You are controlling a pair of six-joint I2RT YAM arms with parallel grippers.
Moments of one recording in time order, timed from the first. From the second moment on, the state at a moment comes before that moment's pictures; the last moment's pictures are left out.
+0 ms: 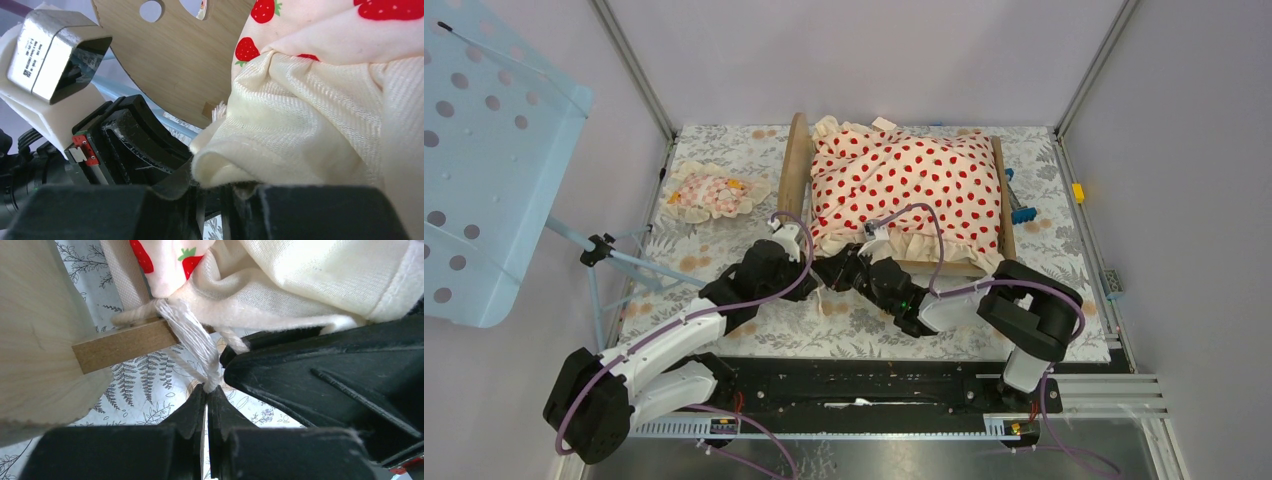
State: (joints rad) left arm -0.63 1.00 0.51 -0.17 0.07 -0.44; right arm 1.04 1.72 0.65 0.98 0.21 0.87
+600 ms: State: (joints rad) left arm -0.64 0.95 0.50 -0.22 0.08 -0.45; right arm 1.04 1.64 0.66 0.86 0.22 0.84
